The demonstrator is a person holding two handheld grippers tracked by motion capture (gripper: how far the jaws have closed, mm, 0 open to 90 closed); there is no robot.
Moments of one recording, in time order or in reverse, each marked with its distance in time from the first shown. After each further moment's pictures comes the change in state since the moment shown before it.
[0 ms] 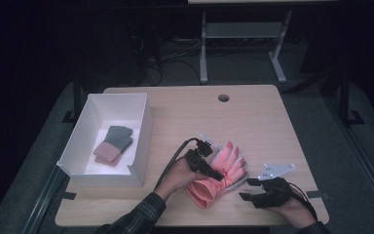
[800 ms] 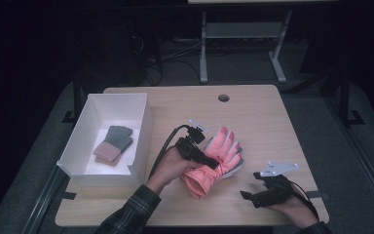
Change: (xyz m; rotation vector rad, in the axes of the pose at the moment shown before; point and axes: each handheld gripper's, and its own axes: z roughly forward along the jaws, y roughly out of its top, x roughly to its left) left arm -0.021 0.016 -0.063 -0.086 0.044 -0.018; right arm -0.007 -0.003 0.001 -0.040 -0.076 0.056
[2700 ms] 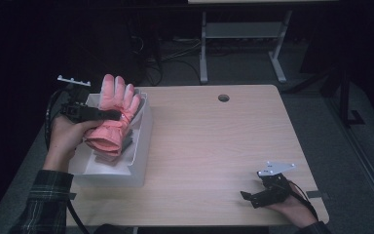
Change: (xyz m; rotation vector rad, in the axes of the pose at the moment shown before) left arm 0.066 -0.083 -0.266 -0.345 0.385 -0.293; right arm -0.003 -0.003 0.008 0.035 -0.052 0.024
